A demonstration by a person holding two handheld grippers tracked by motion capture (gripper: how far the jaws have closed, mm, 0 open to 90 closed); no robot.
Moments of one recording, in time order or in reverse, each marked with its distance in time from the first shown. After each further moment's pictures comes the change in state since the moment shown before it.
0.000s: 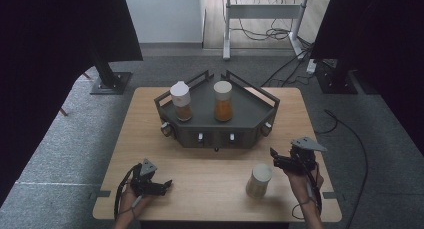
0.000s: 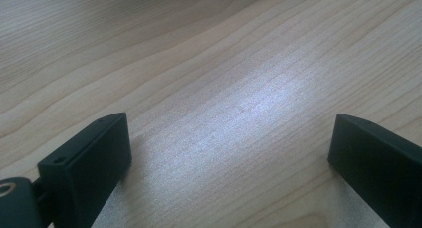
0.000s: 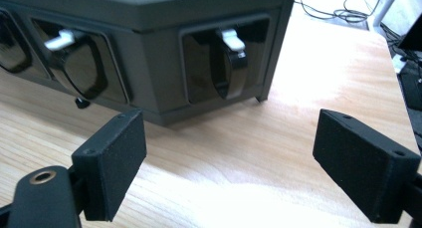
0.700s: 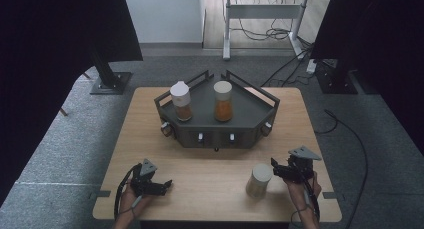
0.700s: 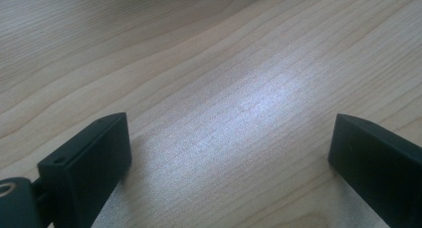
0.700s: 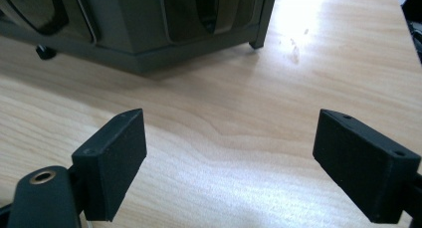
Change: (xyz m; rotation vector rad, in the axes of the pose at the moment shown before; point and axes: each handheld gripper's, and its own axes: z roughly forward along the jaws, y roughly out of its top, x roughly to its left) left arm 0.000 0.000 0.000 0.000 0.000 0.000; right arm 0.002 -0.029 0.019 0.086 -0.035 -0.001
